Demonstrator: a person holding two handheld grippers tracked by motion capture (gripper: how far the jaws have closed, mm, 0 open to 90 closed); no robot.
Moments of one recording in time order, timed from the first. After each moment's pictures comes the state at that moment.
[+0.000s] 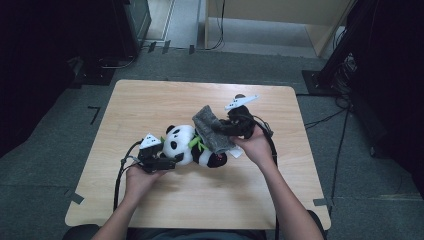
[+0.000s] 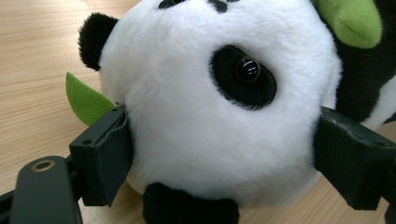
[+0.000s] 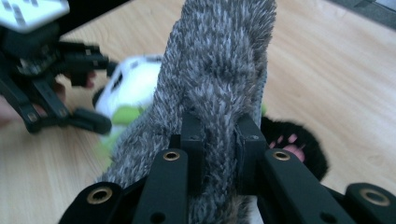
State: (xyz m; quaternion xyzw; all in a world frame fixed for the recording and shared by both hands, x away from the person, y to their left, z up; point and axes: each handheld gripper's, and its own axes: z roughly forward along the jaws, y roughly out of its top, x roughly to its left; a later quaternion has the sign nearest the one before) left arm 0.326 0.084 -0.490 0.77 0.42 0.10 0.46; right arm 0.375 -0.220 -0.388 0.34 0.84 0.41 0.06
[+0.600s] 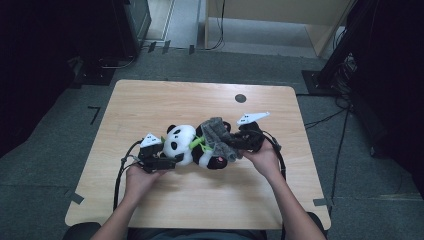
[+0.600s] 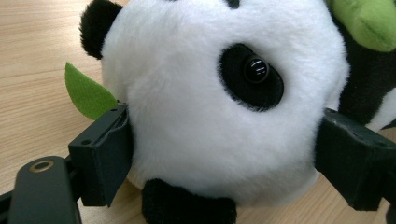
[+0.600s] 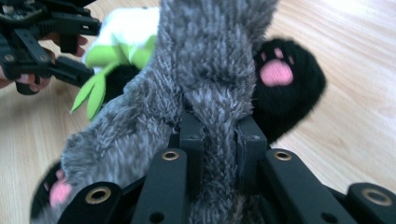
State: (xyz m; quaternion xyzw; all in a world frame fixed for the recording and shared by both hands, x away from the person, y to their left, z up) left arm 0.328 0.084 -0.490 0.77 0.43 0.08 0.46; right arm 0.358 -0.257 -0.433 0.34 0.83 0.43 0.05
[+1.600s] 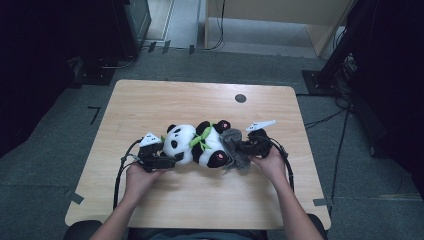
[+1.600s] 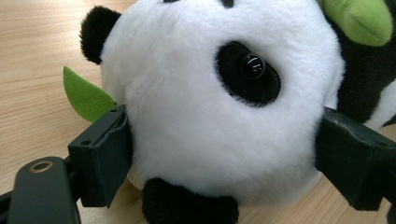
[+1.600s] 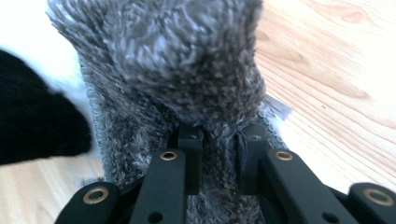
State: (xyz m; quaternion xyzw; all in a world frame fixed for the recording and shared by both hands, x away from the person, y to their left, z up) left arm 0.331 0.085 -0.490 0.77 0.43 0.08 0.46; right arm 0.363 -0.288 -0.480 0.40 0.84 0.37 0.06
